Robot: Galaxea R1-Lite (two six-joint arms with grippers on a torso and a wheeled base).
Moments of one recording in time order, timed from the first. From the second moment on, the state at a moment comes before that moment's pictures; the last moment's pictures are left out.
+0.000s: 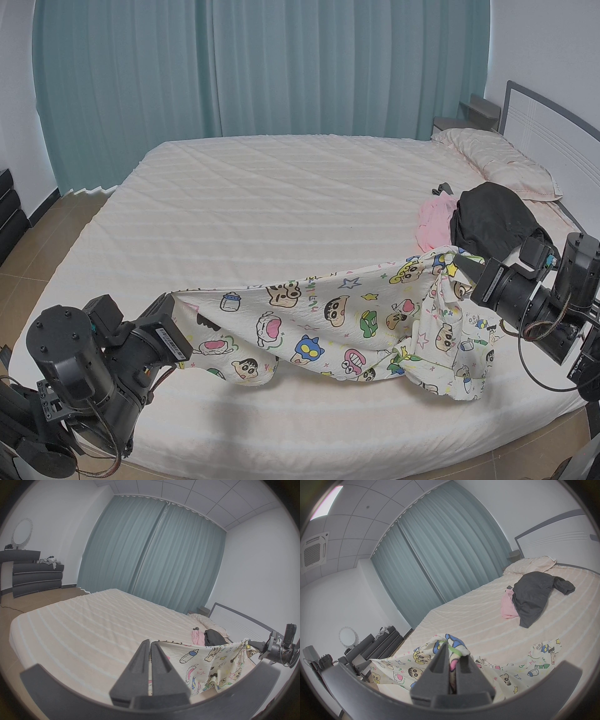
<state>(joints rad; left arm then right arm) -0.75 1.53 -0.27 -1.14 0.72 -0.44 0.49 1.53 -0.45 -0.99 -0.16 0.50</state>
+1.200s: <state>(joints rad) -0.80 1.43 -0.28 -1.14 0.72 -0.41 0.48 1.34 -0.40 -0.96 -0.04 0.51</state>
